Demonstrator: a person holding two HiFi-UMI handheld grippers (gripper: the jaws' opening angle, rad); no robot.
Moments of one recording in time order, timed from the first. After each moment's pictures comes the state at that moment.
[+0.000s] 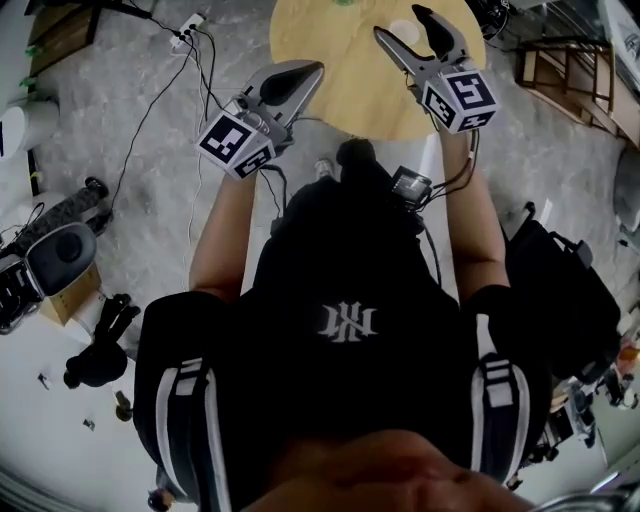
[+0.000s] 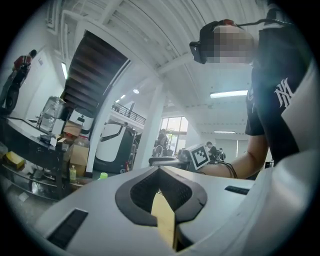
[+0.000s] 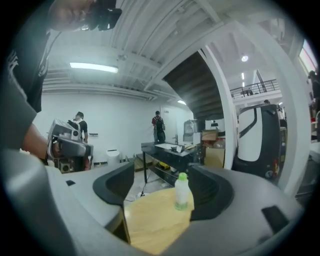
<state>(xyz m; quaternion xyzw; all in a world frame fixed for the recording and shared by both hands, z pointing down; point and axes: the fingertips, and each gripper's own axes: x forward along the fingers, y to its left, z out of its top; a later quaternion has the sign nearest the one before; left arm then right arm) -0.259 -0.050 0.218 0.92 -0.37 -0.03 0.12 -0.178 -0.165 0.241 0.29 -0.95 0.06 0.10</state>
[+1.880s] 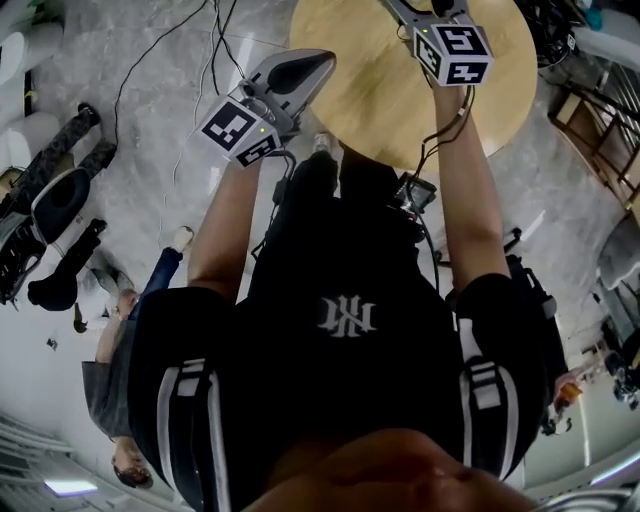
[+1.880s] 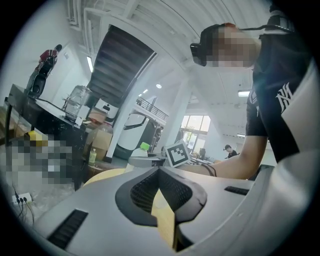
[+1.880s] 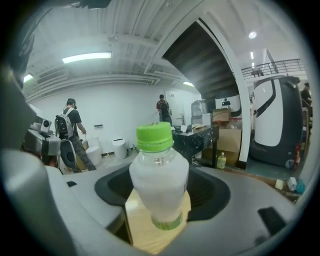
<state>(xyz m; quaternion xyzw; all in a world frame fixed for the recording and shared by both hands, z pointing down) -0.300 -0.111 0.309 0.86 -0.46 -0.02 0.21 -0.287 -0.286 0.373 0.23 -0.95 0.10 0.17</state>
